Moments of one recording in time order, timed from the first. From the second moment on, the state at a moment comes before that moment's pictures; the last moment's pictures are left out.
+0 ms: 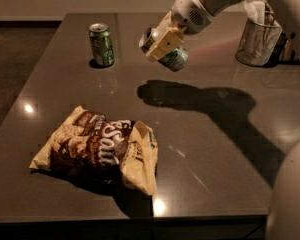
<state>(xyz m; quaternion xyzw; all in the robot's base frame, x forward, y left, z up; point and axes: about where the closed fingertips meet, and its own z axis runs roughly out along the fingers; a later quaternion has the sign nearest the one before) 0.633 -0.036 0.956 -0.62 0.69 0.22 0.30</state>
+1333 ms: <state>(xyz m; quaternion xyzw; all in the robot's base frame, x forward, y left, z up) 0.635 -0.044 0.938 -0.42 0.69 0.33 0.50</state>
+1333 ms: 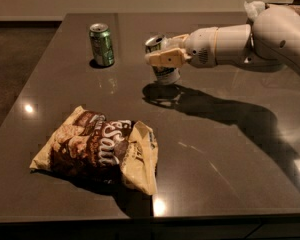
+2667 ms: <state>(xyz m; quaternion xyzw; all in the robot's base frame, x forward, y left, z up) 0.644 -0.041 0.916 -0.34 0.64 0.39 0.58</state>
